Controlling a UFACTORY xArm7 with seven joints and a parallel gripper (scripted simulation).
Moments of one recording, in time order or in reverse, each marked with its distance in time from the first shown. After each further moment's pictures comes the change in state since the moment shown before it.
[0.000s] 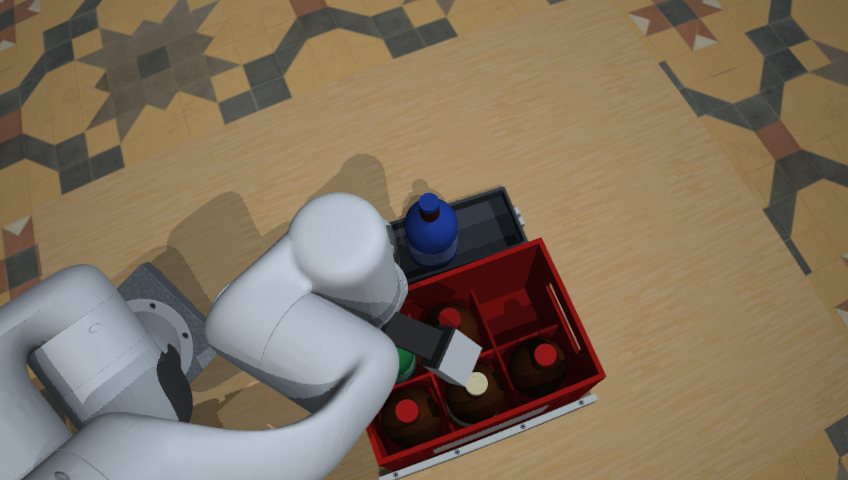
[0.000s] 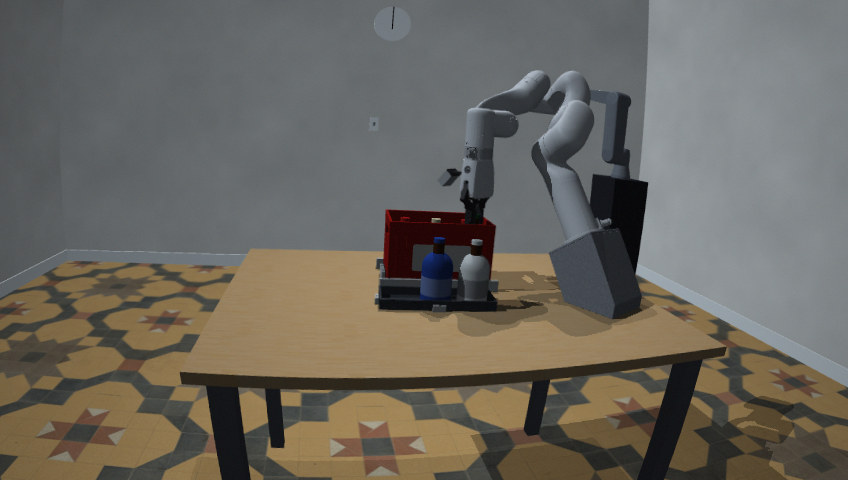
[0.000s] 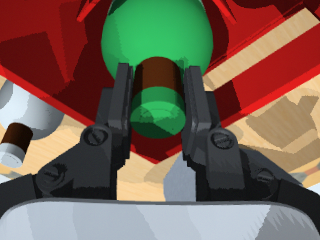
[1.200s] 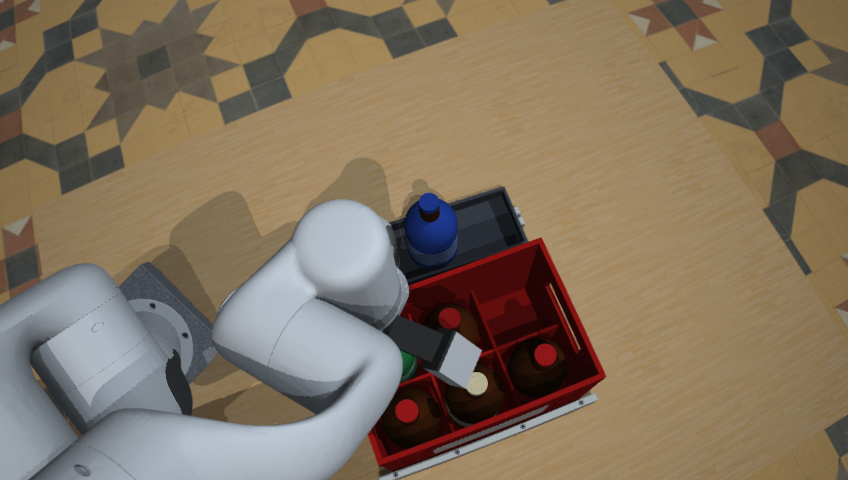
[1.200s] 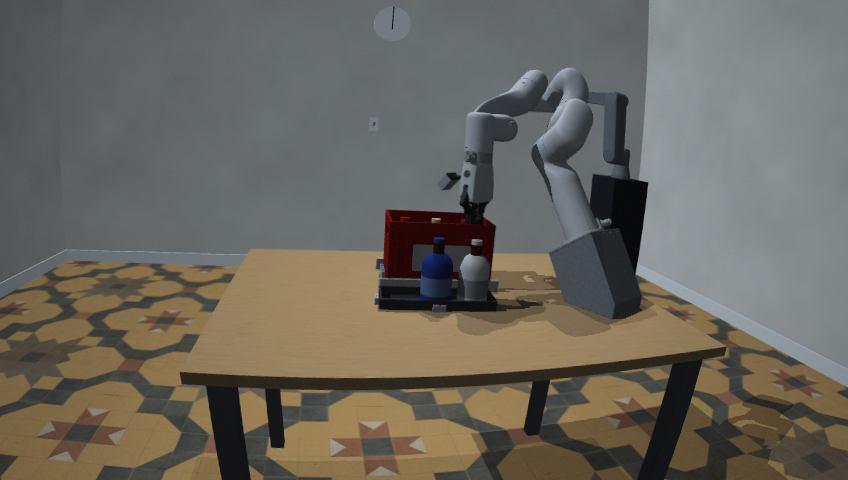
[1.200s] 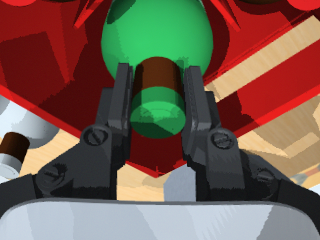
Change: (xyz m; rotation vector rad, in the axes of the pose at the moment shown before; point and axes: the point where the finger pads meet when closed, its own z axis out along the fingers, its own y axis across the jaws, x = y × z) arm 0.000 0.000 0.011 0.000 0.000 0.000
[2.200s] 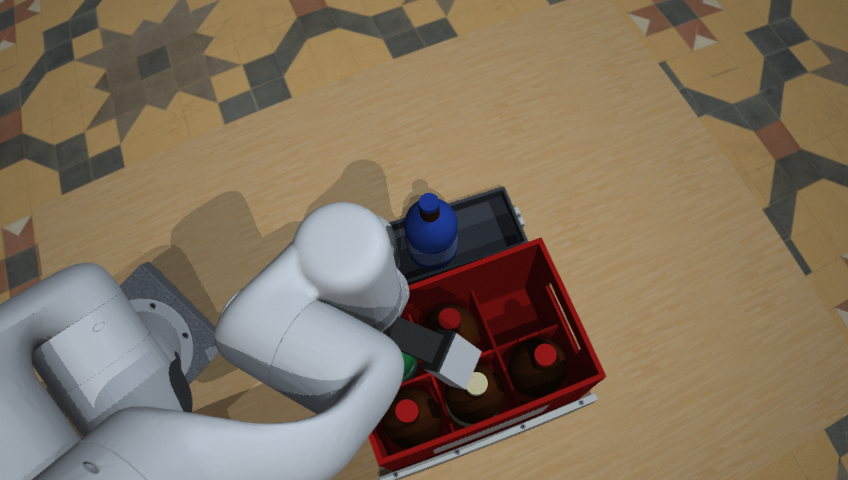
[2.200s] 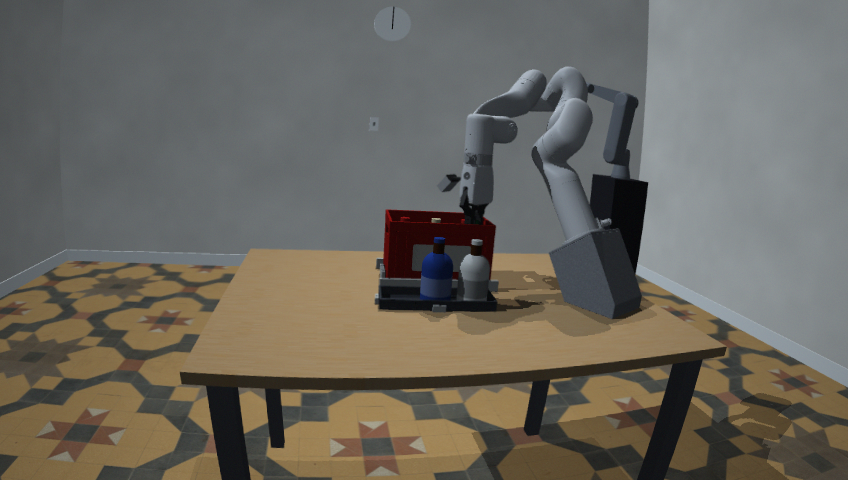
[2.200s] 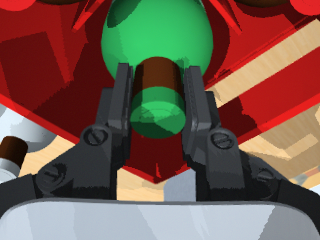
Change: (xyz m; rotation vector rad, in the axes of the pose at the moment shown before) arm 0.000 0.000 0.005 0.000 0.000 0.000
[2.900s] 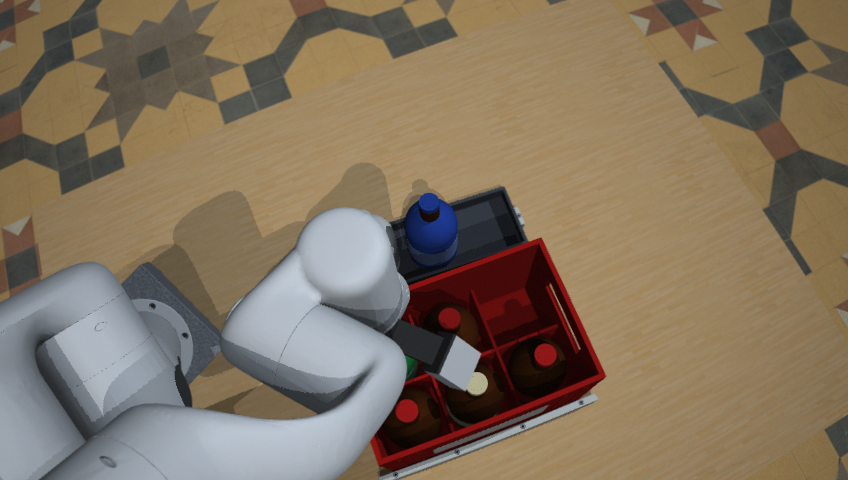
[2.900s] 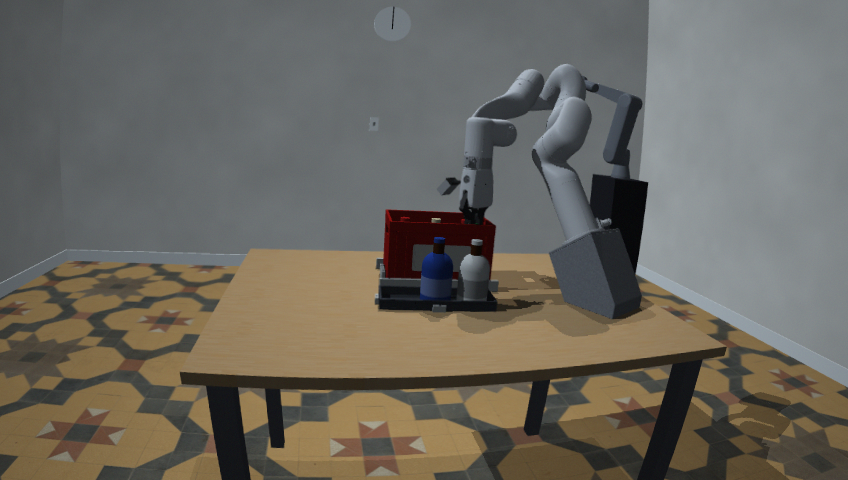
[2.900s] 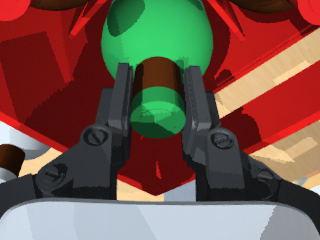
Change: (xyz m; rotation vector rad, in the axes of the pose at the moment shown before) arm 0.000 0.000 0.009 0.000 0.000 0.000
